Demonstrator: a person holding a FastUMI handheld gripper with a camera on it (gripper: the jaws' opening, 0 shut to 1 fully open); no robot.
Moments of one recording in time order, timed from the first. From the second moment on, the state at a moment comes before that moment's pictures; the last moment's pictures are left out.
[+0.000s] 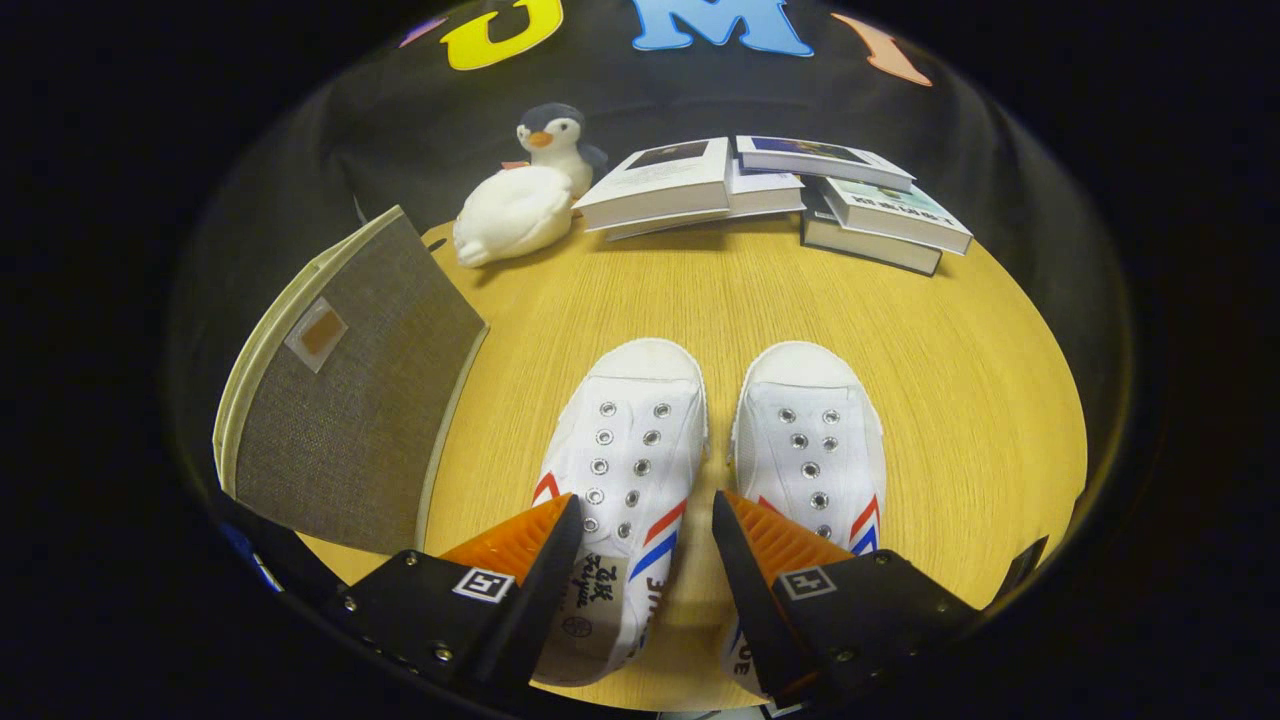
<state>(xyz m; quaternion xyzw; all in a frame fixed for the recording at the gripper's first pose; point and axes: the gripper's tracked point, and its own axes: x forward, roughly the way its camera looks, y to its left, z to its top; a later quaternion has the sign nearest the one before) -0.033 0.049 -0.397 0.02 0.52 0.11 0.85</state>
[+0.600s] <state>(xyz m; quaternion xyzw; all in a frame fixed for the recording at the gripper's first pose) -0.037 0.043 -0.398 0.19 0.55 0.05 0.82</state>
